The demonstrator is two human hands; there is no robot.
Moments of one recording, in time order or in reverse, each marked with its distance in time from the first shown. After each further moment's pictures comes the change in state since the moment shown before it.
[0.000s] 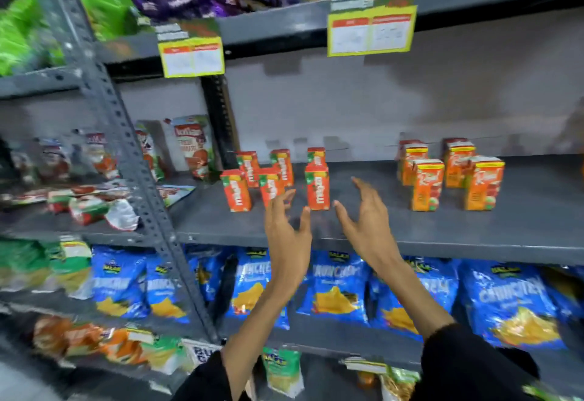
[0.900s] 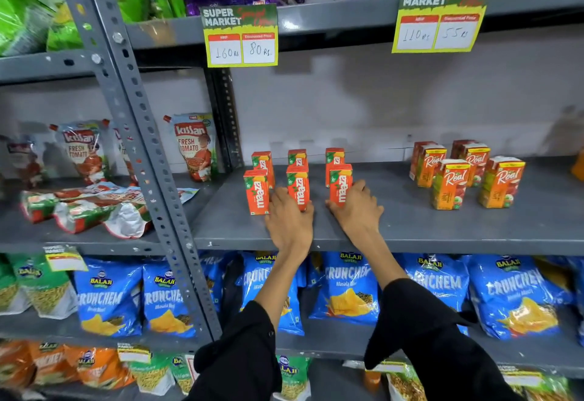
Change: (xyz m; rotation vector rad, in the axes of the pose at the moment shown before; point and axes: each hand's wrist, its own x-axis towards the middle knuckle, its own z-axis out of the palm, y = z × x) left_hand 0.083 -0.085 -0.023 0.506 -0.048 -0.069; right_hand 0.043 -0.042 0.108 -0.454 -0.009 0.381
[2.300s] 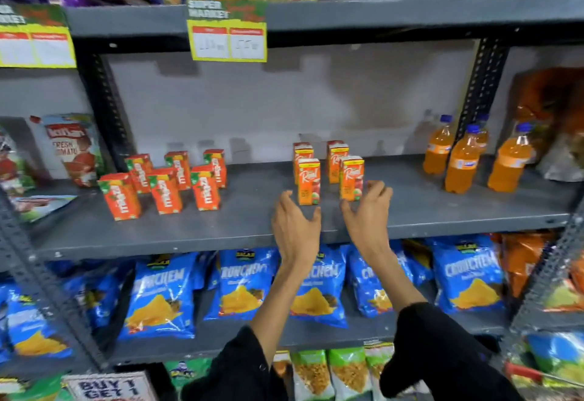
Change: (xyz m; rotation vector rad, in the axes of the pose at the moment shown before) left_hand -0.154 0.218 0.095 -0.345 -0.158 0.052; right_hand 0.021 0.248 -0.157 0.237 0.305 -0.017
